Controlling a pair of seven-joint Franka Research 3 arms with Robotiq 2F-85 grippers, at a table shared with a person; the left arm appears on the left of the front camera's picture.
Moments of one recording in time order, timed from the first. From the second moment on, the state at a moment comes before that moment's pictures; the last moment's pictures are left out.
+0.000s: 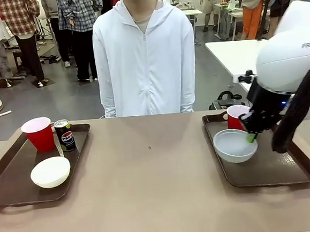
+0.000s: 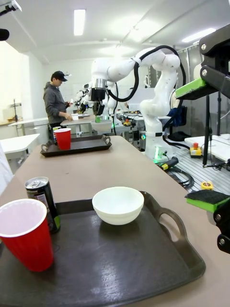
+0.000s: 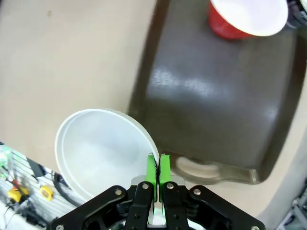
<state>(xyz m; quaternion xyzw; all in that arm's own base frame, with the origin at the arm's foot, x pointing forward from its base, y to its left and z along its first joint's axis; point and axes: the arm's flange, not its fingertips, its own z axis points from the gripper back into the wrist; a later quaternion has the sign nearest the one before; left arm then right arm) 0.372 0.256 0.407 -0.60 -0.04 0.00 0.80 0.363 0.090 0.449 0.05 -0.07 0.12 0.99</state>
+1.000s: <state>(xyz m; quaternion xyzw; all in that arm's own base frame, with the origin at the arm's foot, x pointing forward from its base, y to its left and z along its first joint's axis) 0.372 0.256 0.408 -0.60 -0.04 0.00 0.80 0.438 0.069 0.353 0.03 -0.08 0.12 0.99</state>
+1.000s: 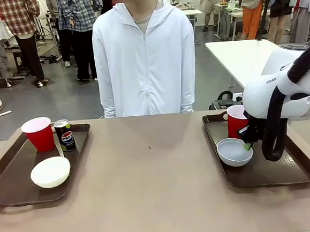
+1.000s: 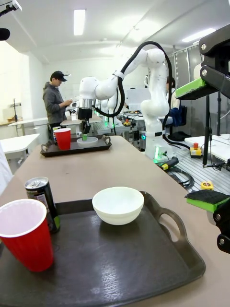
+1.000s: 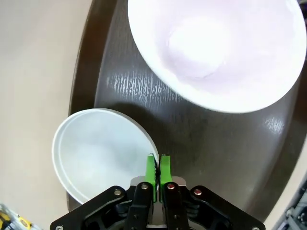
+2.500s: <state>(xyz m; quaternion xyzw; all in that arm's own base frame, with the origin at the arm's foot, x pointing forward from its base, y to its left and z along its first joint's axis) 0.372 0.256 0.407 -0.60 -0.04 0.00 0.80 0.341 0.090 0.526 0.02 -0.05 0.00 1.00</state>
